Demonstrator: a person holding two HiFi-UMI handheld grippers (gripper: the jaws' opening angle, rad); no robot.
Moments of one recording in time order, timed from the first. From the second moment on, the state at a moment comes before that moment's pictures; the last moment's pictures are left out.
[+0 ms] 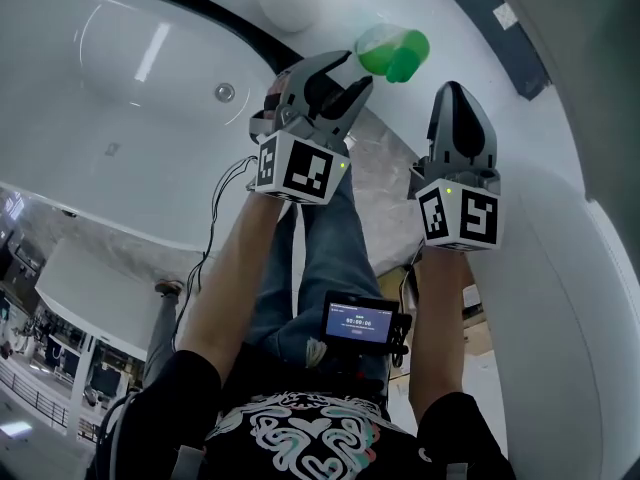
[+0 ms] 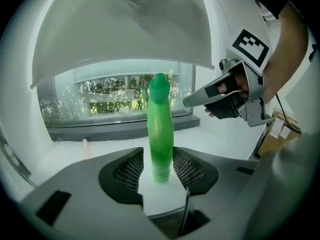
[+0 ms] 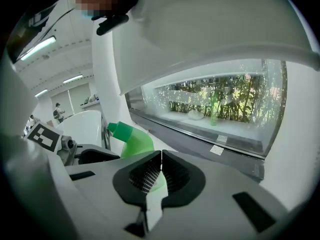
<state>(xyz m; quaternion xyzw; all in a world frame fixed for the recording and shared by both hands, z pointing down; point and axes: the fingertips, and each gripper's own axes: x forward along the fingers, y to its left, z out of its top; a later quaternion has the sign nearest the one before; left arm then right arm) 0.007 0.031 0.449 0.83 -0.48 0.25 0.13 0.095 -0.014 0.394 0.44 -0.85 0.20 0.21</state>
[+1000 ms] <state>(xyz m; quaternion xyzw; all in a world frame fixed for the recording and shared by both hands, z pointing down) 0.042 -0.013 0.493 0.84 -0.46 0.27 0.11 0.099 -0.063 0.437 0.43 -0.85 0.24 0.17</state>
